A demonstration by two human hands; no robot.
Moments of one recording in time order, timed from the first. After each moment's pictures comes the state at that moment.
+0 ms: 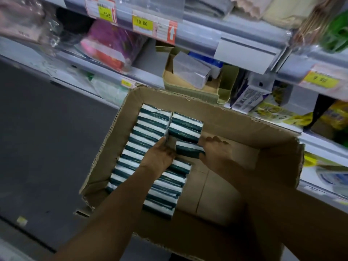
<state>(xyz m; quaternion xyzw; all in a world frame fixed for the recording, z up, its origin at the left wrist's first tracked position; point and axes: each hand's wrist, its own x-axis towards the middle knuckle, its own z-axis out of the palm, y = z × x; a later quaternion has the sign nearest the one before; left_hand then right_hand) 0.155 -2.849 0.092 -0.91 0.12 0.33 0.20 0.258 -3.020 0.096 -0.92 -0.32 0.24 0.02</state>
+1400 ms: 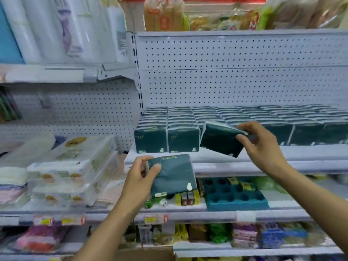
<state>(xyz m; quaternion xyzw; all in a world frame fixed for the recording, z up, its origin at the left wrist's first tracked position) 0.262 -3.078 0.554 -0.75 0.00 -0.16 -0.64 0.315 -3.388 0.615 -0.85 -0.14 -0.30 0.41</state>
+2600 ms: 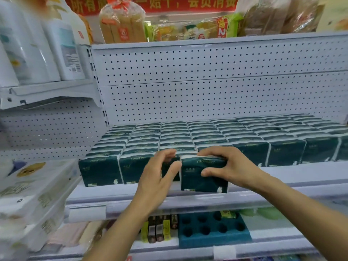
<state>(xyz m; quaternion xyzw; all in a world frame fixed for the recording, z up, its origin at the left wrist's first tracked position) 0.366 -3.231 0.597 -0.84 0.16 -0.21 -0.48 0.394 -3.464 0.627 -0.84 -0.29 -0.08 0.45</state>
